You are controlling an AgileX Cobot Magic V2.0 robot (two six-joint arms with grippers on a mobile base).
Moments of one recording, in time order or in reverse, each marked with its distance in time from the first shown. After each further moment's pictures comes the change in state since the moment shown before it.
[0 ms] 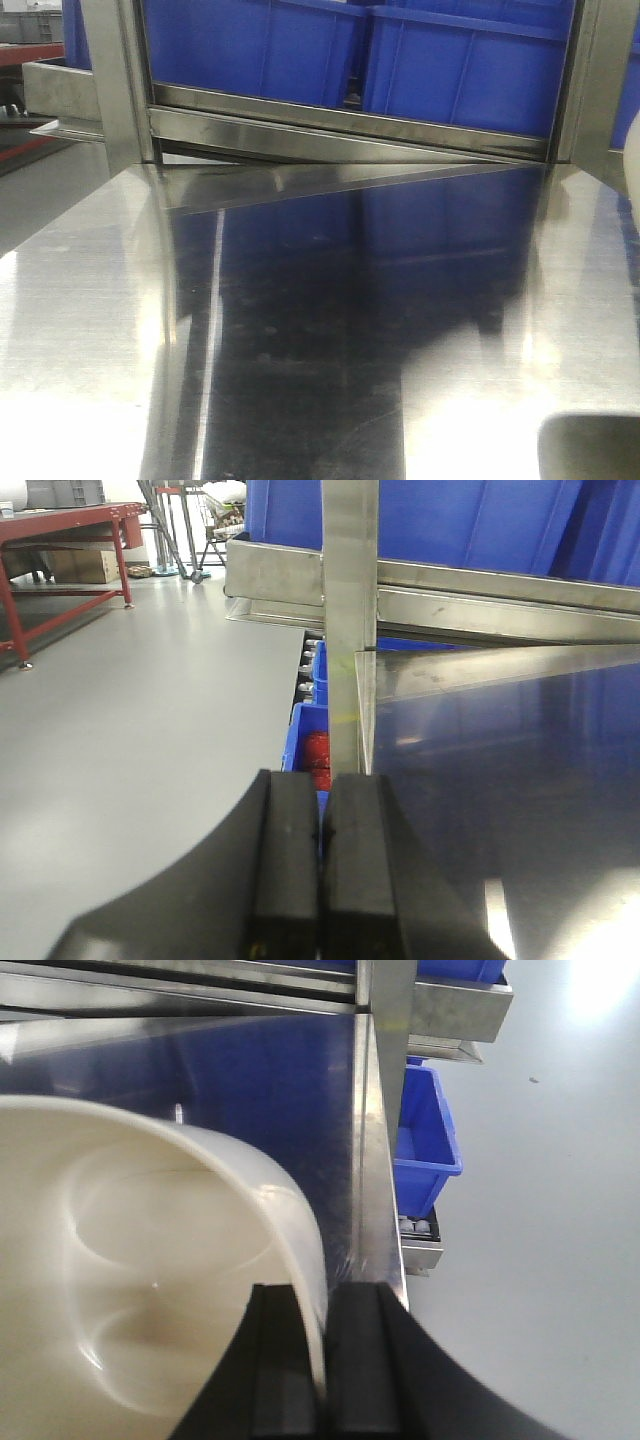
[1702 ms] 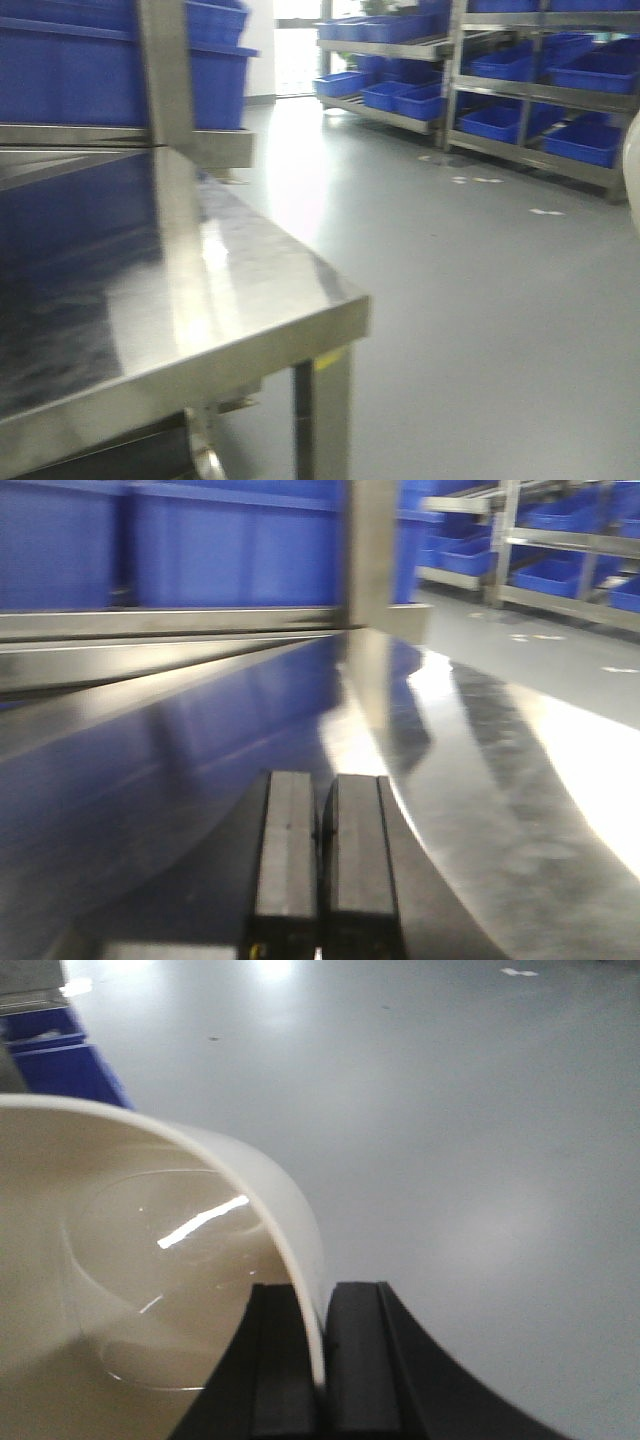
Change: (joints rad) left arm 0.000 0.000 0.000 0.000 0.000 0.000; right arm 0.000 0.000 0.000 0.000 0.002 0.000
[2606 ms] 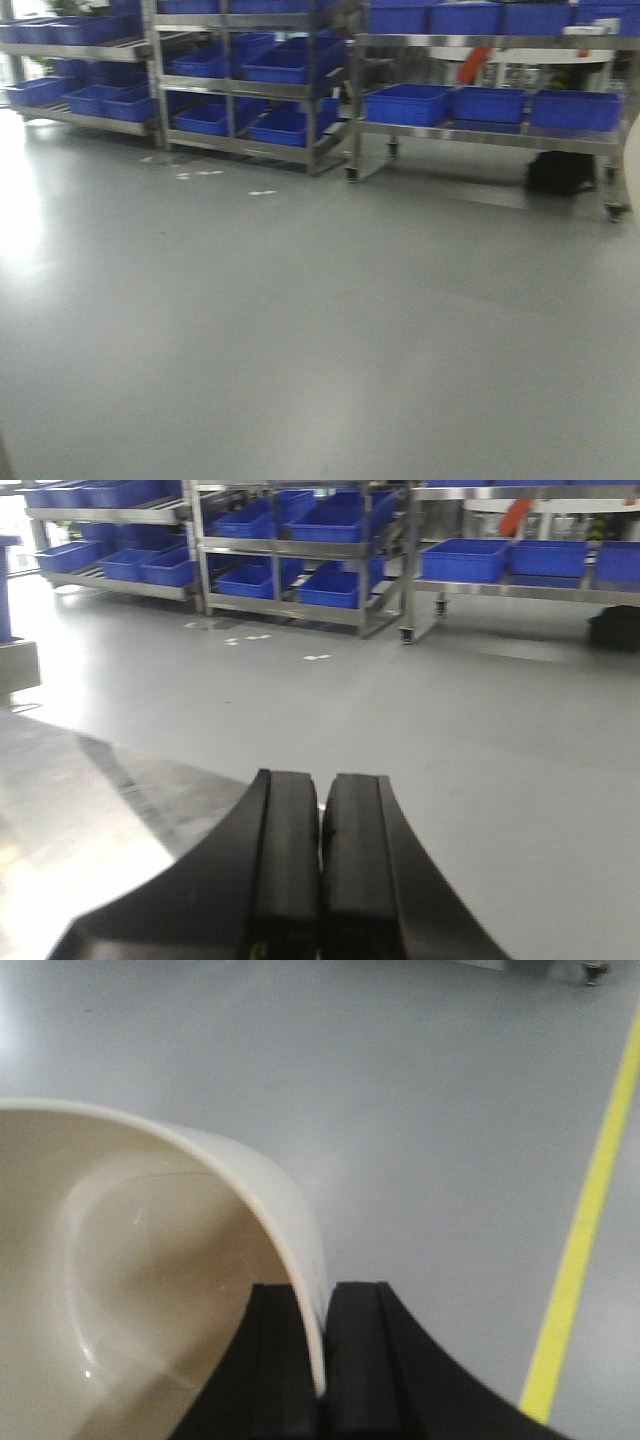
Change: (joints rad) left arm 0.000 0.000 0.000 0.000 0.000 0.000; right arm 0.000 -0.002 0.000 0.000 0.002 0.000
